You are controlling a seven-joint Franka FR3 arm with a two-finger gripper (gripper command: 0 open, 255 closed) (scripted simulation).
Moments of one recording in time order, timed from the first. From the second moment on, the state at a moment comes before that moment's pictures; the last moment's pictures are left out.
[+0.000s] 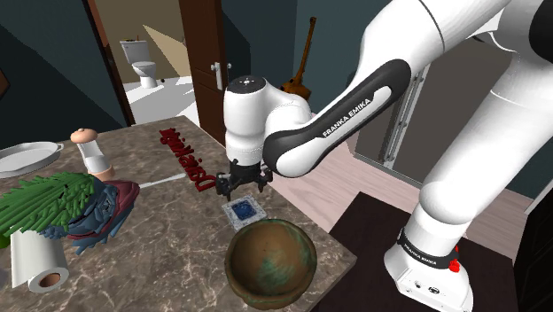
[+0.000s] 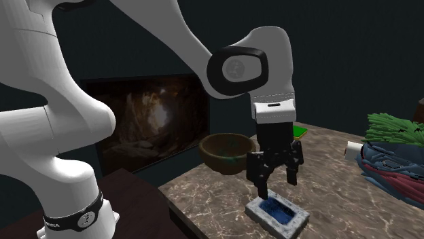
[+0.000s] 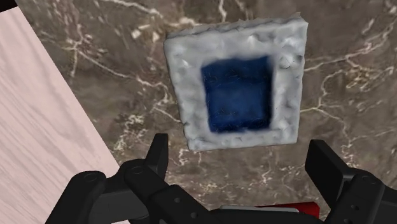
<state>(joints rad) -0.18 -0.12 0.75 -2.41 -0.20 2.42 1.20</state>
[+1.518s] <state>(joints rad) -0.11 -0.08 0.68 -2.39 -0.07 2.36 0.79</state>
